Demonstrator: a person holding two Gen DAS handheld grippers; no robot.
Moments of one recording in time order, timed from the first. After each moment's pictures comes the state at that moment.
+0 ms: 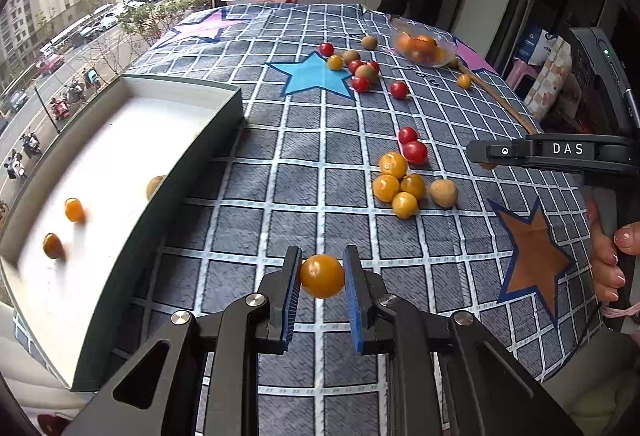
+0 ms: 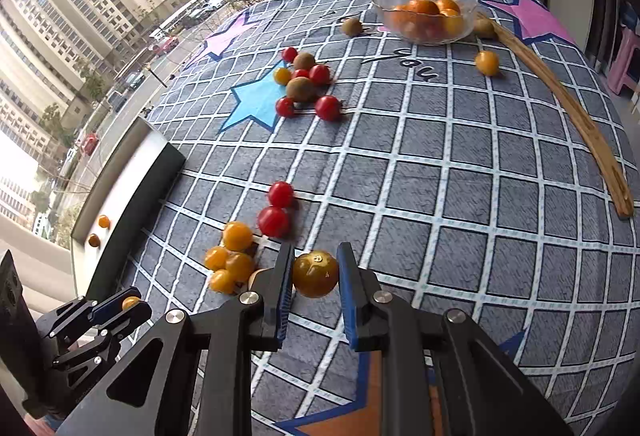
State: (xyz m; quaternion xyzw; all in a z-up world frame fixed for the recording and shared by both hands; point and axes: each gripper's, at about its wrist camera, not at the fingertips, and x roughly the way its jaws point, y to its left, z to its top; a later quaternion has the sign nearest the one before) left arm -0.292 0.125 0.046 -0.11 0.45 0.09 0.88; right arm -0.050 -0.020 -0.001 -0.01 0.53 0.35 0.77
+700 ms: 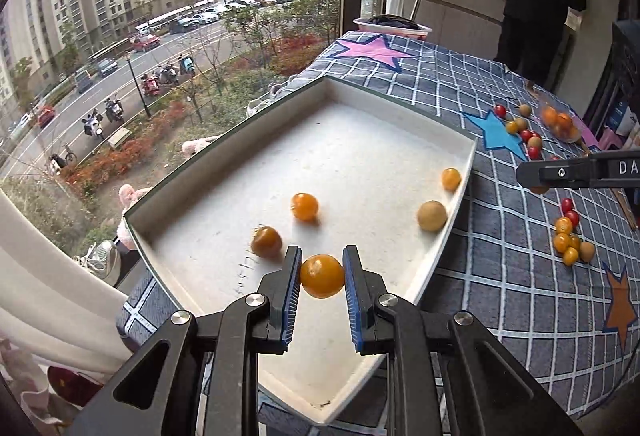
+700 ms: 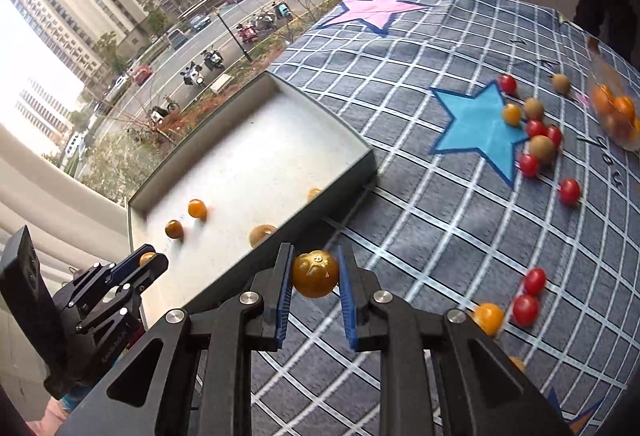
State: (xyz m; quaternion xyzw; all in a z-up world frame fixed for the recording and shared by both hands) left arm -0.360 0.268 0.049 -0.13 0.41 0.27 0.86; right arm -0.113 0.172 0.028 -0.10 0.52 0.47 0.70
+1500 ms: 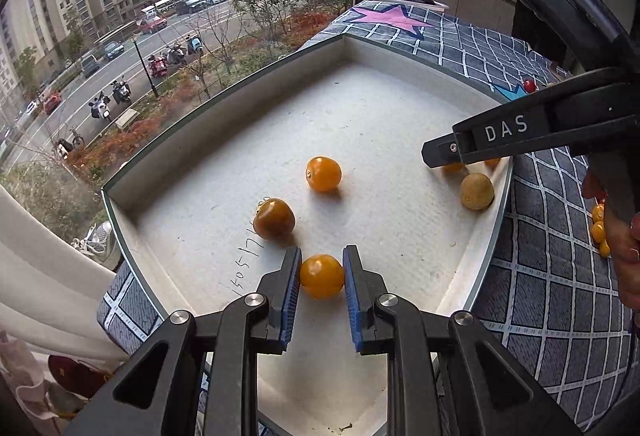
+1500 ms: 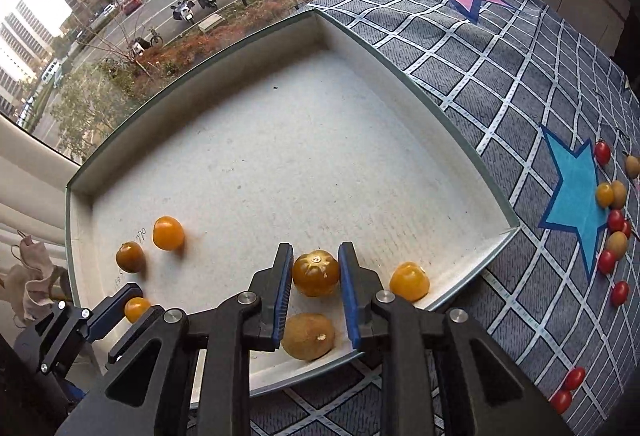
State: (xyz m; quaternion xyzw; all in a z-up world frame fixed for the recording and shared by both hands) left arm -0.350 0.281 0.015 -0.14 0.44 0.28 0.84; right arm -0.128 0.282 -0.024 -0.24 0.53 0.45 0.68
